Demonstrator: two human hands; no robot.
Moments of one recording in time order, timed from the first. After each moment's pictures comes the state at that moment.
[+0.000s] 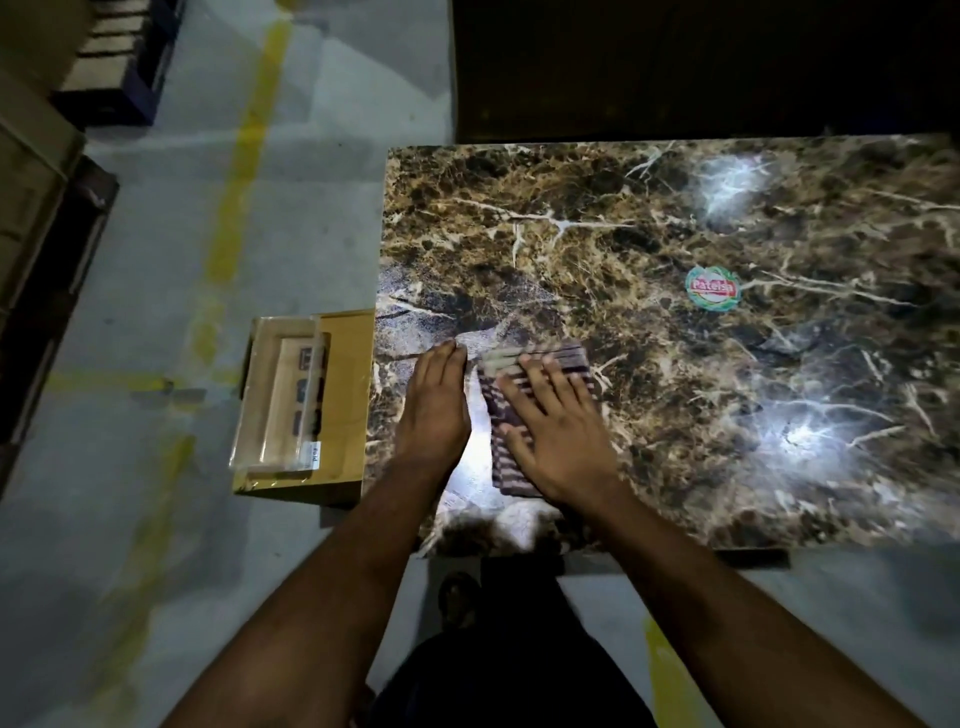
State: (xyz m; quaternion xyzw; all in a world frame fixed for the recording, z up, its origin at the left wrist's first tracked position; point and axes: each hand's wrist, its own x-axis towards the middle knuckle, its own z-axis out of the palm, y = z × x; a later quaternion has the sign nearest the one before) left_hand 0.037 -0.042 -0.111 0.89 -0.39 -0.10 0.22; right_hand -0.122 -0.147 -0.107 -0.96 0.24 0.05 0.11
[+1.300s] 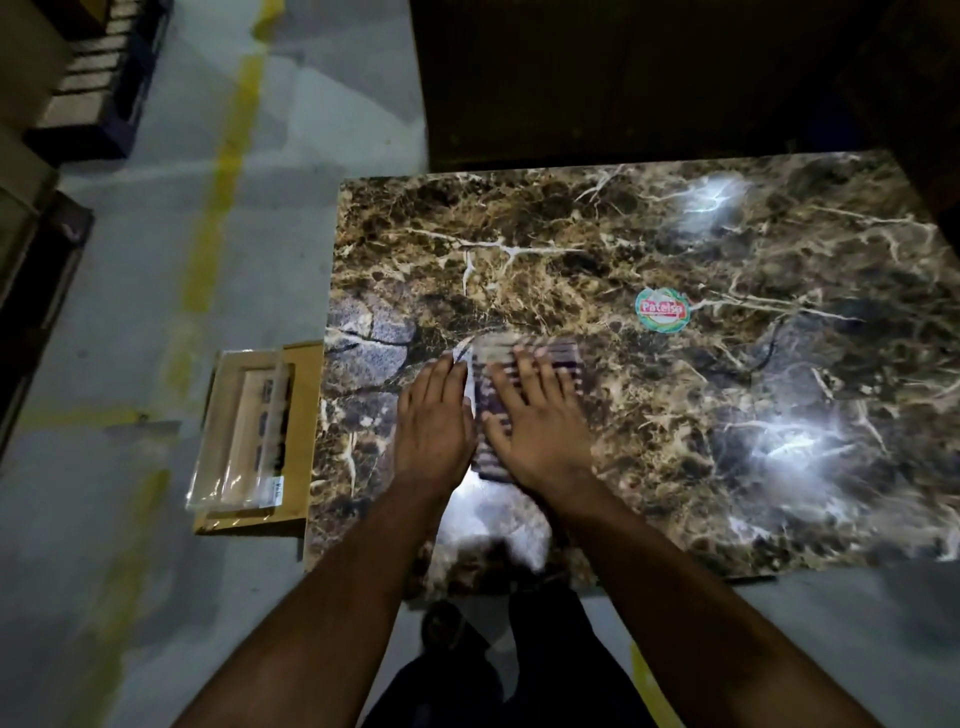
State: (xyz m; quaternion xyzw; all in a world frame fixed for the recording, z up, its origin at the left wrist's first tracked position) left_hand 0.002 -0.095 -0.097 0.89 -0.42 -0.09 0.14; right_hand -0.115 -0.200 -0.109 -0.94 0.32 0.03 0.12
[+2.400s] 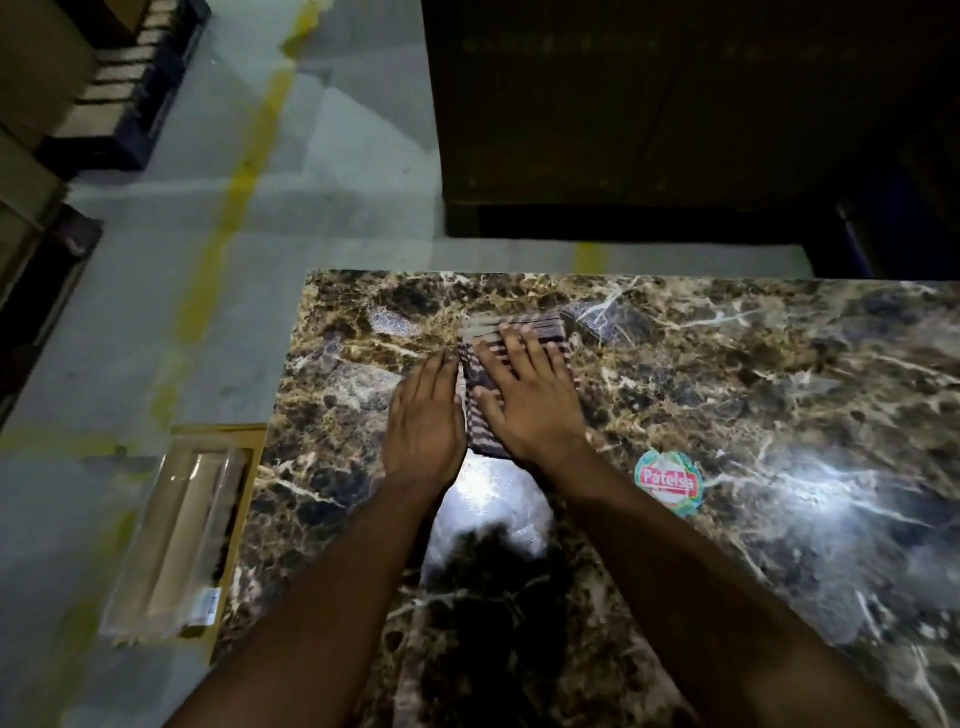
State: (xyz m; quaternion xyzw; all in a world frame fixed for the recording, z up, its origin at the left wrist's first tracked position) left_hand 0.106 -0.275 -0.109 0.92 -0.36 -0.08 0.15; right_hand 0.021 -0.413 -0.114 -0.96 0.24 0.02 0.11
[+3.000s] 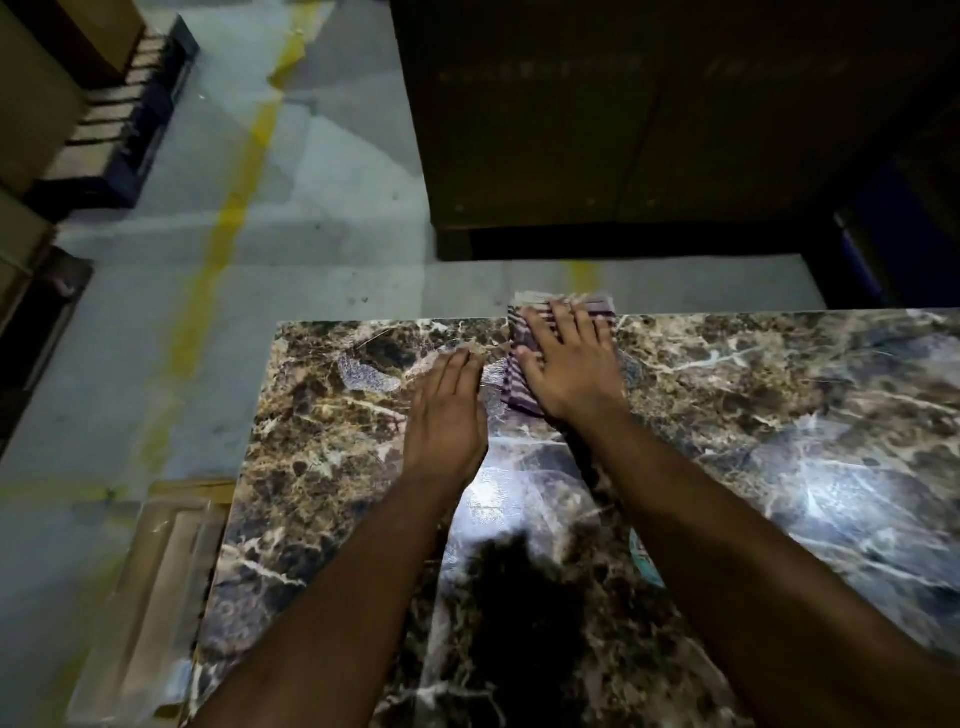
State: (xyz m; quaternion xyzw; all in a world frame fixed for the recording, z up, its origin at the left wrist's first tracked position) left_hand 0.132 -0.359 -0.106 0.90 -0.41 -0.07 0.17; right_hand 0.052 -0.530 -0.110 -0.94 0.33 0.03 0.10
